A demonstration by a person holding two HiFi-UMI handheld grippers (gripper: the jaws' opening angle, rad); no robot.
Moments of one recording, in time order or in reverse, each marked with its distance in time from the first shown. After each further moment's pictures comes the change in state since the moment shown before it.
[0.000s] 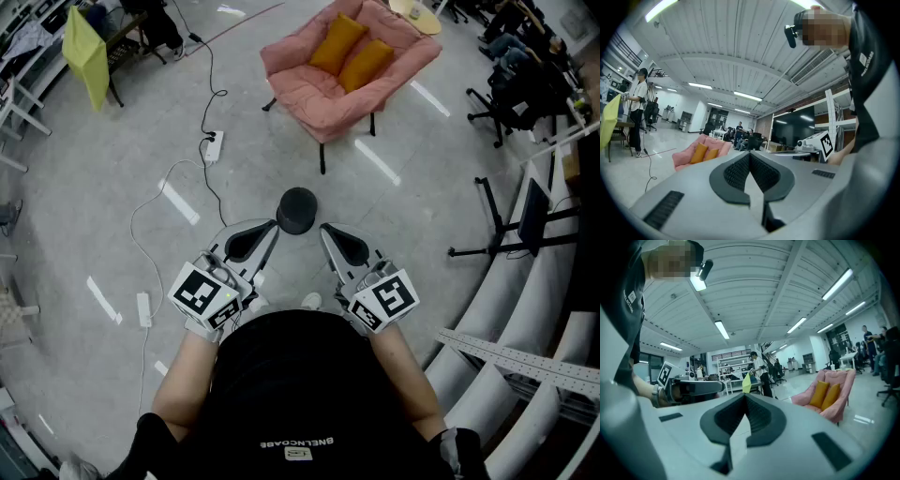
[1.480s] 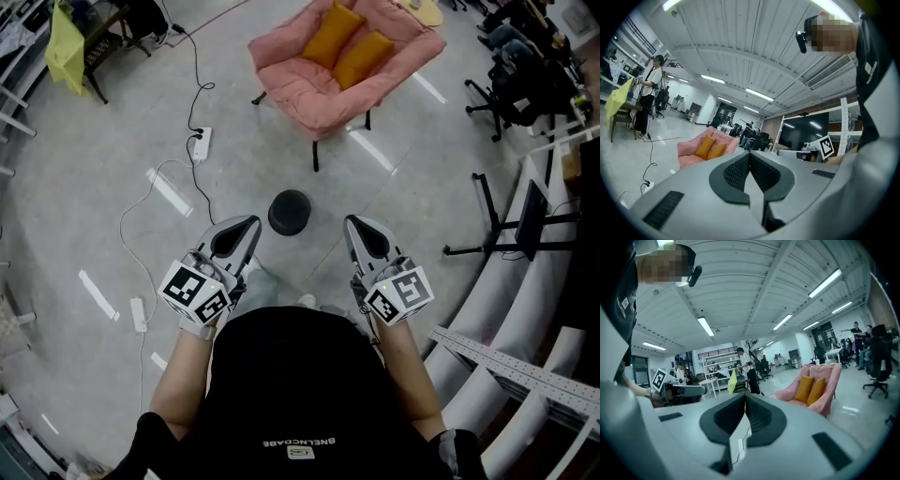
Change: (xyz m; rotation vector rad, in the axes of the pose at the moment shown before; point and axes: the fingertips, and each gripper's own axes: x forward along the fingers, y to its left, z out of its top) left arm 0.044 0.094 -0.025 -0.155 0.021 0.058; right arm 0.026 -0.114 -0.011 0.070 0.052 -0.156
